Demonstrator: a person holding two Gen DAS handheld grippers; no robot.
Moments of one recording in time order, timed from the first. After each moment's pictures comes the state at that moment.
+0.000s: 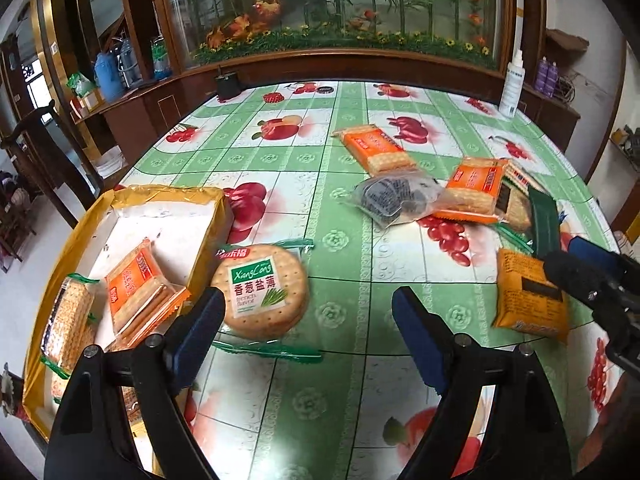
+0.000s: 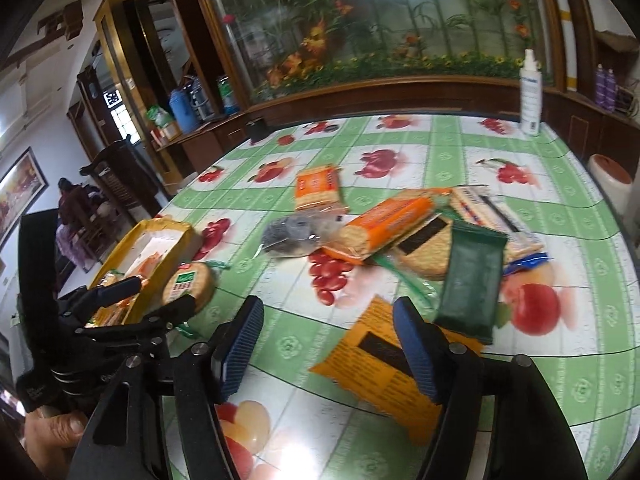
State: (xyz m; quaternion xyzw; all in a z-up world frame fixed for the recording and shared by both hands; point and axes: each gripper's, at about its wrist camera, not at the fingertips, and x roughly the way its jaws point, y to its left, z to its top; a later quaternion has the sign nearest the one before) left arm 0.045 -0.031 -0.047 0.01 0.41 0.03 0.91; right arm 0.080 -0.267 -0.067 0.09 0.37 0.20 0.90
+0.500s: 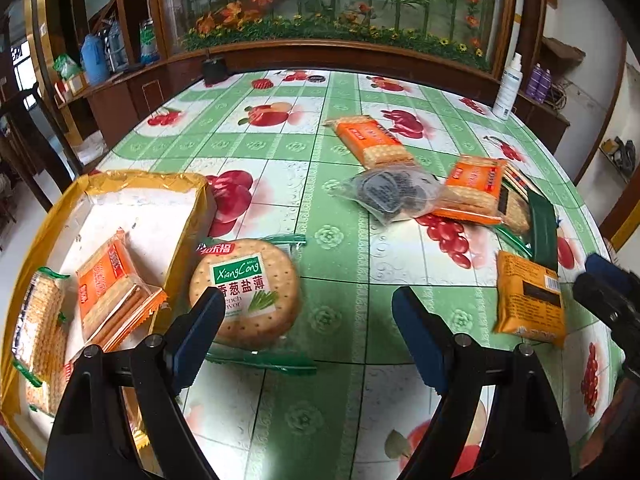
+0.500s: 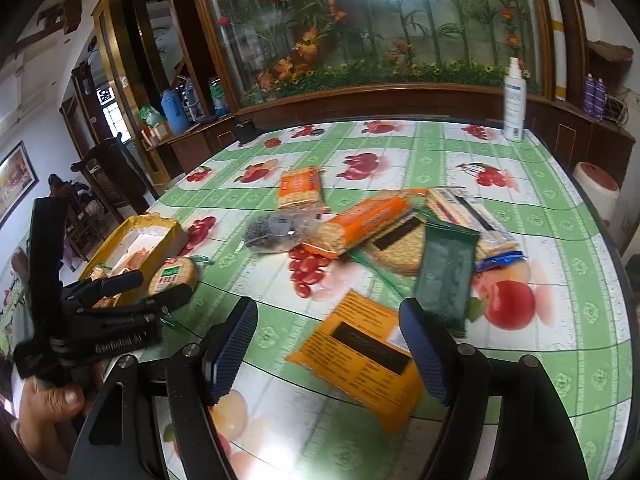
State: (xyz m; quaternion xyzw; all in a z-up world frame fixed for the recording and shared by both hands) left arm 0.063 -0.022 -0.063 -0.02 0.42 0.00 0.91; right arm 0.072 -0.283 -0.072 0.08 0.36 0.18 0.91
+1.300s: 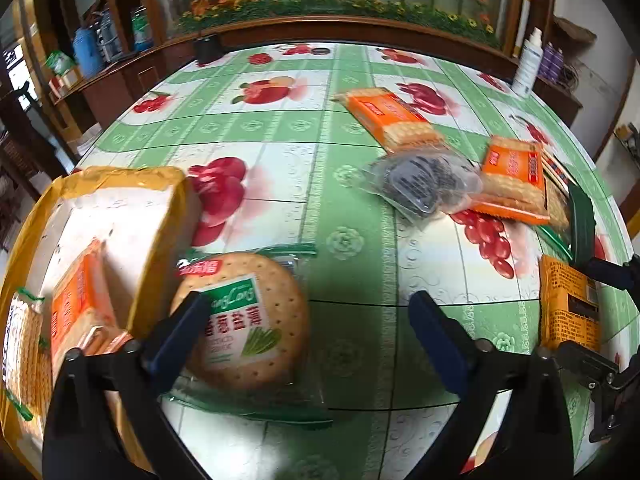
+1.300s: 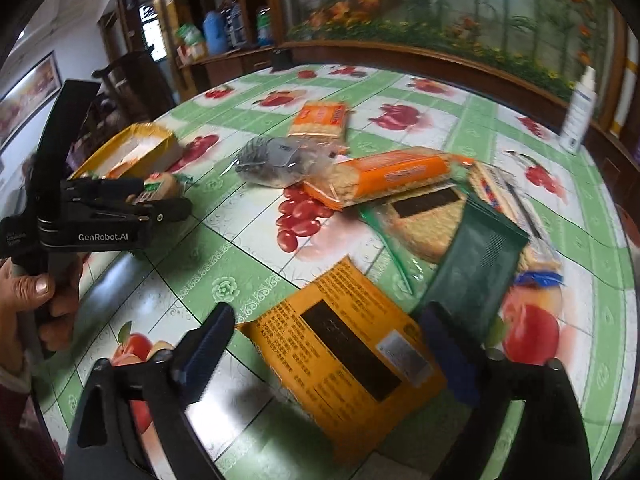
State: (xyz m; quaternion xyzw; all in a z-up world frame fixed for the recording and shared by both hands) left arm 0.098 -0.026 -0.088 0.01 0.46 0.01 0.89; right arm 0.109 -0.261 -0.114 -0.05 0.42 0.26 0.87
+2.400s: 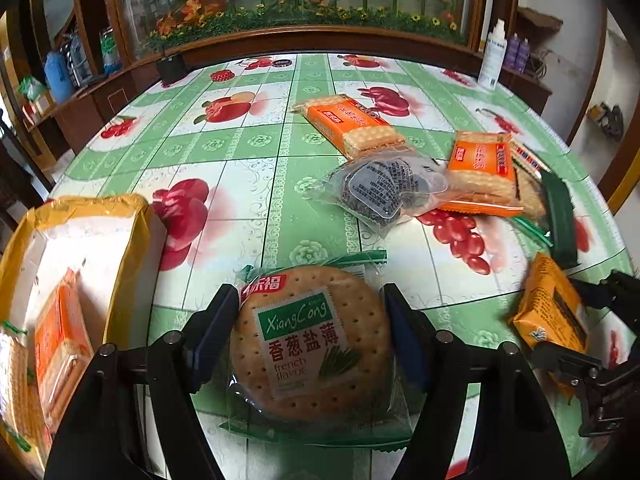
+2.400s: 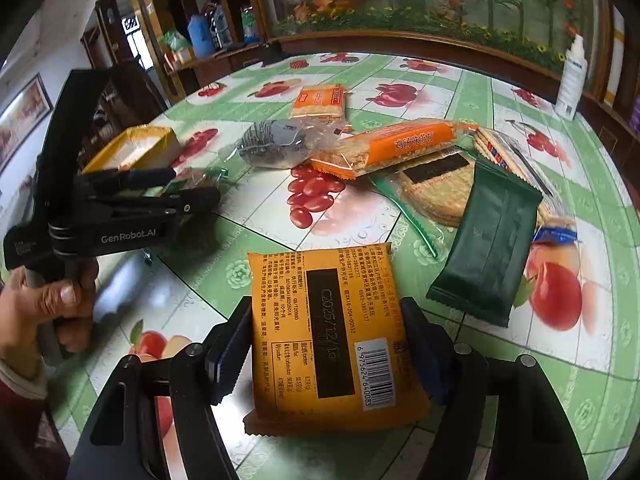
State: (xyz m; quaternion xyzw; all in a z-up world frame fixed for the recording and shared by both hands) left arm 0.096 -0.032 -0.083 0.02 0.44 -0.05 0.90; right arm 0.095 -0.257 -0.123 -0.01 0.44 0.24 0.86
